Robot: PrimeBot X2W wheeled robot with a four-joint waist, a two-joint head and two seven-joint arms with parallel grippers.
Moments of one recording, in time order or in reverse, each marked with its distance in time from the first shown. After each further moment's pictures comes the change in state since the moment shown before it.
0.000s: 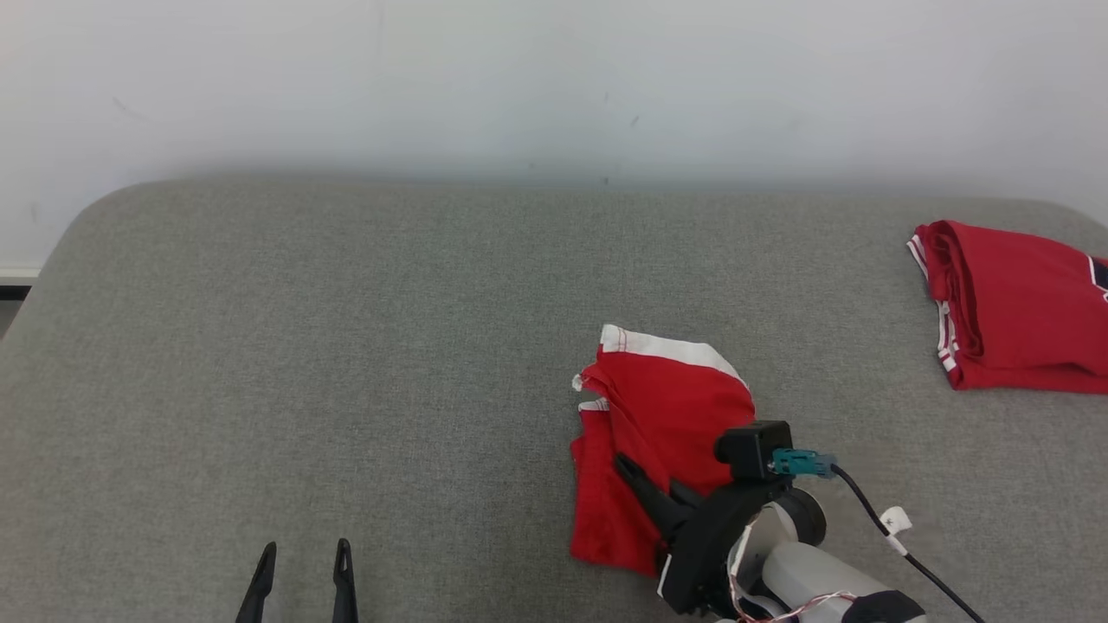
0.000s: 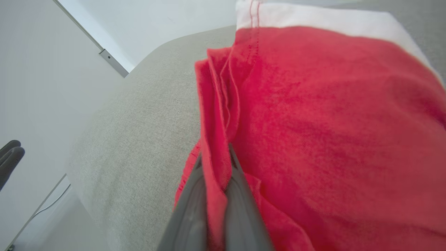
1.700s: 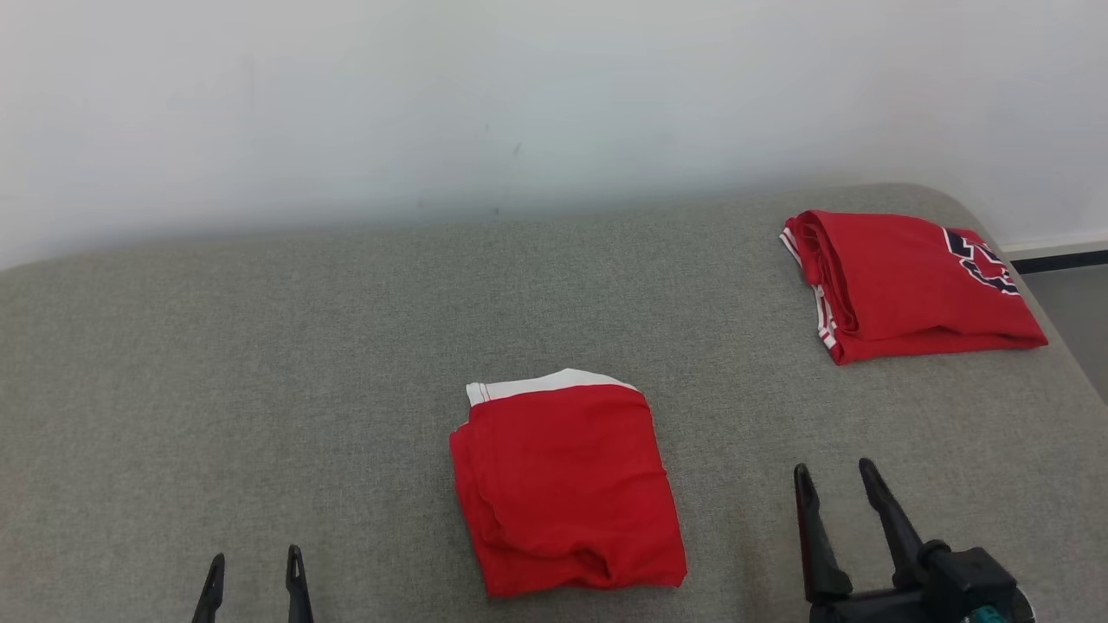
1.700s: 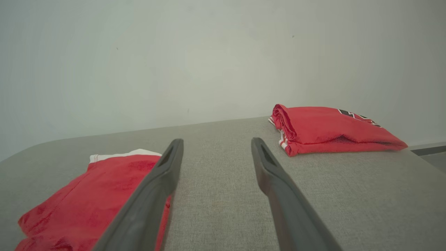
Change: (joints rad) left arm 0.026 0.000 0.068 -0.031 0.022 0.033 0.000; right arm 0.581 0.200 -0.926 -0.531 -0.875 0.000 -0.117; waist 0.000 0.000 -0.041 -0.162
